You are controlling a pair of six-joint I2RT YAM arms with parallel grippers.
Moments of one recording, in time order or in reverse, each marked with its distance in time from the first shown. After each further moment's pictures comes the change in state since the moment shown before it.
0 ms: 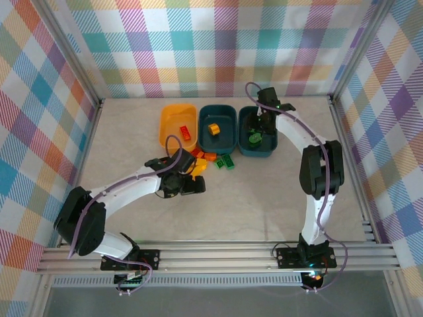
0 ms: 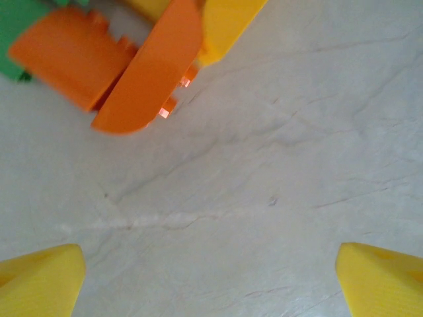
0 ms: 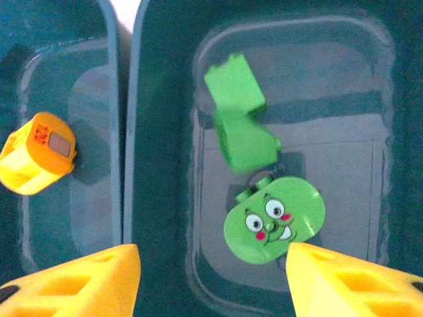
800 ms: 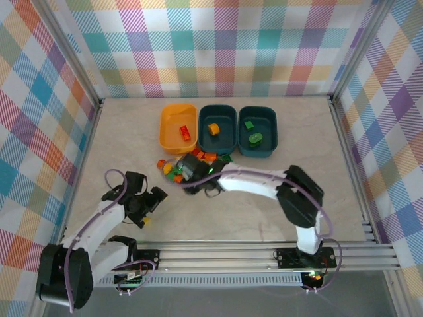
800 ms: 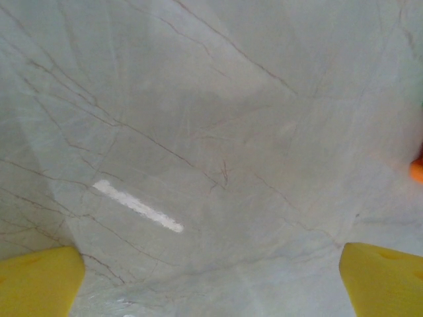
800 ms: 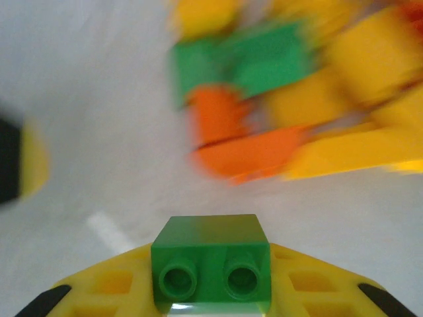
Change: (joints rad) left arm 0.452 -0.427 -0.508 0.063 0.168 -0.307; right arm 0.705 -0.113 -0.249 0.172 0.171 -0.143
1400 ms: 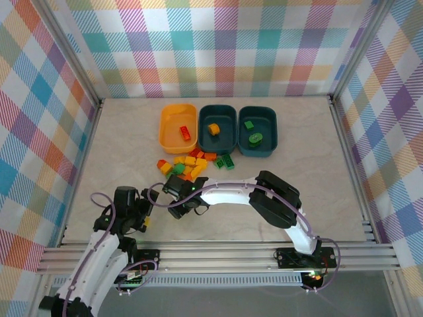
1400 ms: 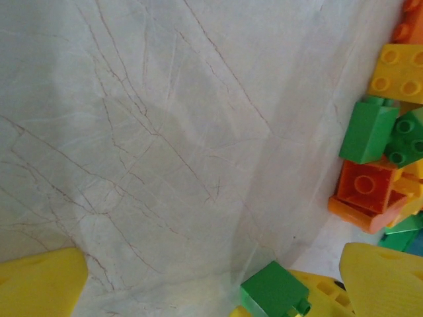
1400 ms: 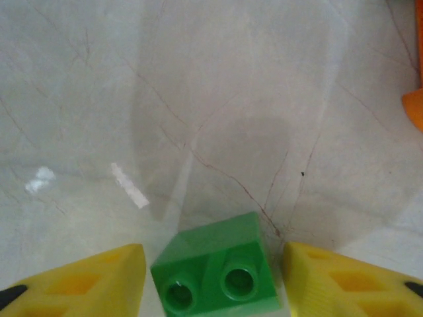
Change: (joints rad) left arm 0.072 -0.407 -0.196 0.062 -0.013 -0.244; right arm 0.191 0.223 0.045 0.018 -0.078 0.045
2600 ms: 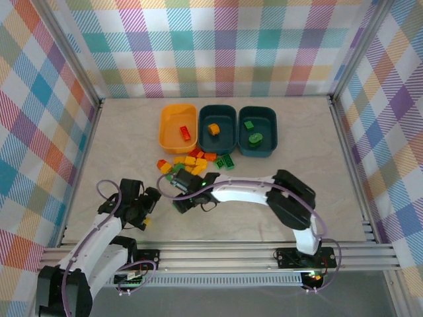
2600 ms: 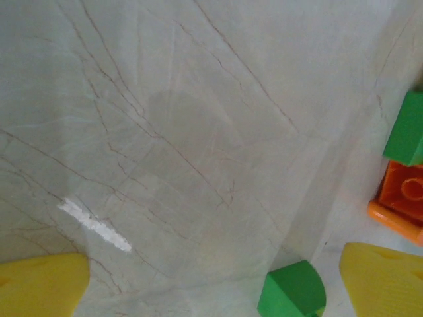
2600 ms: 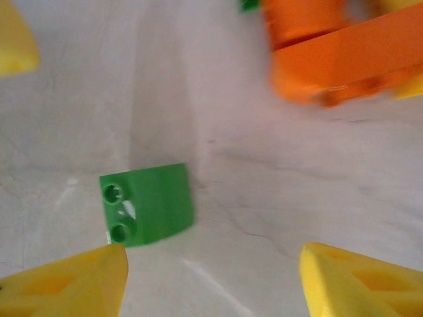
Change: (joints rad) left arm -0.016 0.194 0.074 -0.001 -0.024 0.029; right arm -0.034 -0.109 -0.073 -0.012 0.046 0.113
